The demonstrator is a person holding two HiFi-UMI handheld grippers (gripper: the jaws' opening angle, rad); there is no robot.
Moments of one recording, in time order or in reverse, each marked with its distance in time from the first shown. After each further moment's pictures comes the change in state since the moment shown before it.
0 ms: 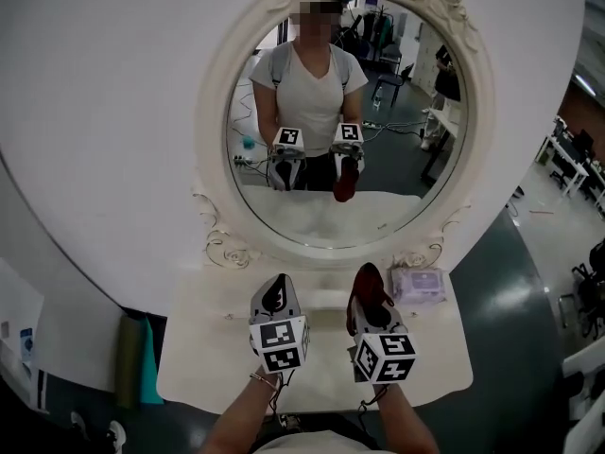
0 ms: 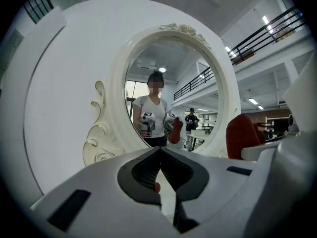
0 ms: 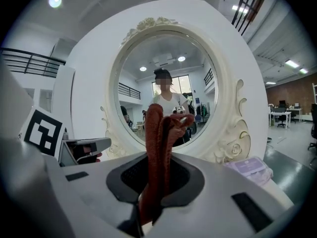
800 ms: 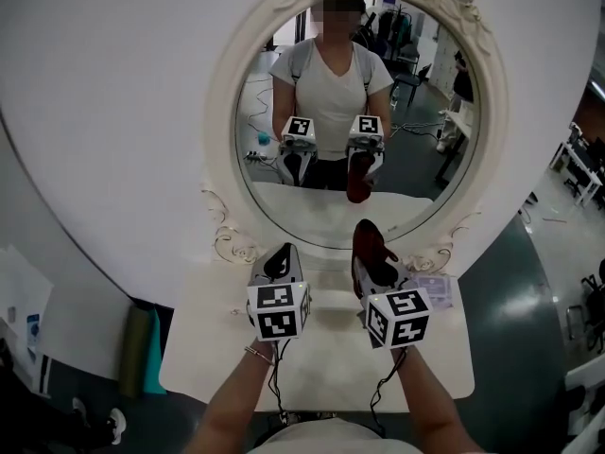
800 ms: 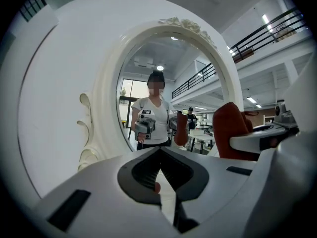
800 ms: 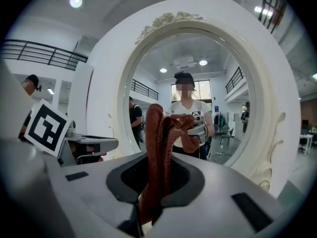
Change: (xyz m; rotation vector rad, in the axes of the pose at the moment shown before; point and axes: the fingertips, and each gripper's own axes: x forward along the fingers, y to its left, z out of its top) left arm 0.032 0.004 0.055 0.023 0.019 -0.021; right arm 0.044 0.011 0.083 -0.191 -0.026 0.164
